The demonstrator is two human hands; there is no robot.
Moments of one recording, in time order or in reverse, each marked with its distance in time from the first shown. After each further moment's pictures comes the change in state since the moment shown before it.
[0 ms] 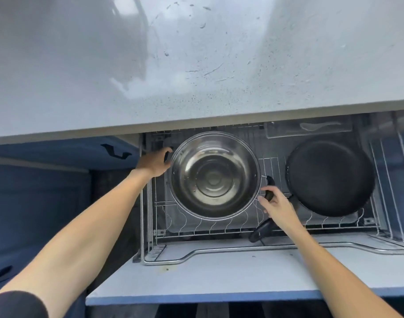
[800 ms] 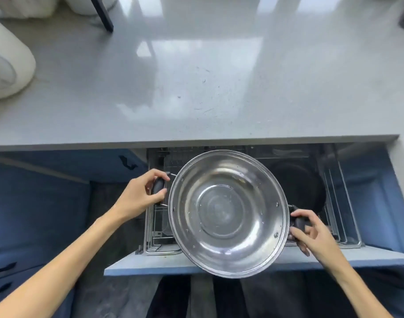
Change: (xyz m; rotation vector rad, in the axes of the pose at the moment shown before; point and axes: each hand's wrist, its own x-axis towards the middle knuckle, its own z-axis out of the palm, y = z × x) left_hand -0.229 0.036 -0.087 -0.712 0.230 0.311; right_hand -0.171 -0.050 -0.138 0.237 -0.031 -0.207
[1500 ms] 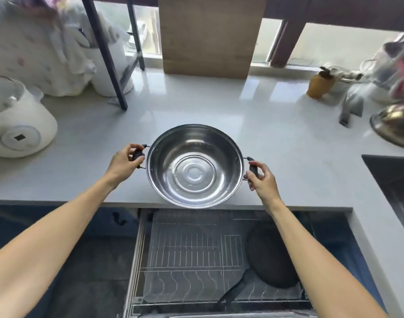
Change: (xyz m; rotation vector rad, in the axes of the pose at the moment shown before) left_hand 0.164 0.061 -0.134 -0.084 0.422 -0.011; right_hand 0.182 -0.220 0.034 0.049 0.205 -0.315
